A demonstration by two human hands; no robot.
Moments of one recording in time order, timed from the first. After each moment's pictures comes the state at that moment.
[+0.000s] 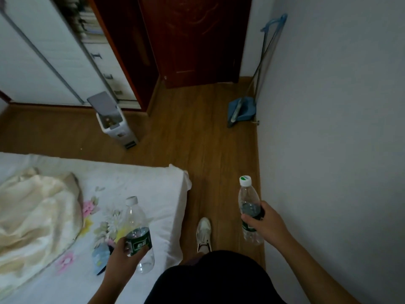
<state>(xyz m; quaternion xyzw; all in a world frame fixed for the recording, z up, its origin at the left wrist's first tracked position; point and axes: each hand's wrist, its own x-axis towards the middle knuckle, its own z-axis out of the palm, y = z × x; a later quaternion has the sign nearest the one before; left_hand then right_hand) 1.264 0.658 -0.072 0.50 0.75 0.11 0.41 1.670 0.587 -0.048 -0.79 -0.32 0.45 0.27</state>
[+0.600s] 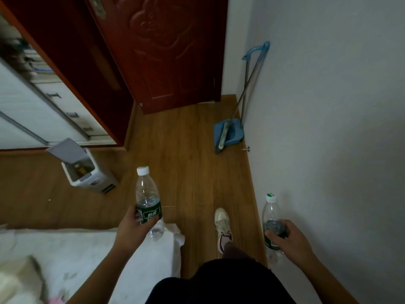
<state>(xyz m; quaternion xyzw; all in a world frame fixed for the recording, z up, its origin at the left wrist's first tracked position) 1.452 1.020 -0.036 0.61 0.63 0.14 0.46 1.817 0.774 -0.051 -0.84 -0.20 0.41 0.29</state>
